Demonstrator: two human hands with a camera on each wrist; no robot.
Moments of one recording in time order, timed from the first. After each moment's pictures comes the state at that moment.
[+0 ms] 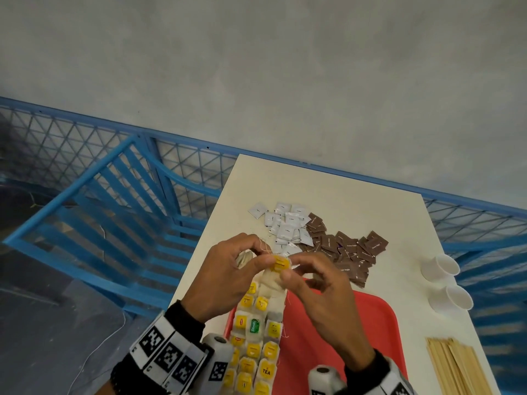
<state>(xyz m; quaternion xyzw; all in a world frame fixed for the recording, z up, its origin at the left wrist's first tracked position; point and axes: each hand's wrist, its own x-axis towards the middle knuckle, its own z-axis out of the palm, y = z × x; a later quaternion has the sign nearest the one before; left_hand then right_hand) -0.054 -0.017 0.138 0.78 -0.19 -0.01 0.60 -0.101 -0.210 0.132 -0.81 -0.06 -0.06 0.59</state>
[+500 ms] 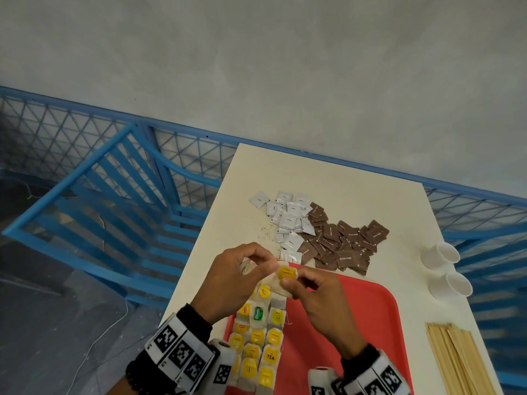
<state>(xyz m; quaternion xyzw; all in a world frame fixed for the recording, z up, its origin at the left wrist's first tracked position) -0.066 -0.015 0.104 0.79 -0.12 -0.07 0.60 -0.102 -0.212 0.077 -0.81 -0.01 0.03 0.58</state>
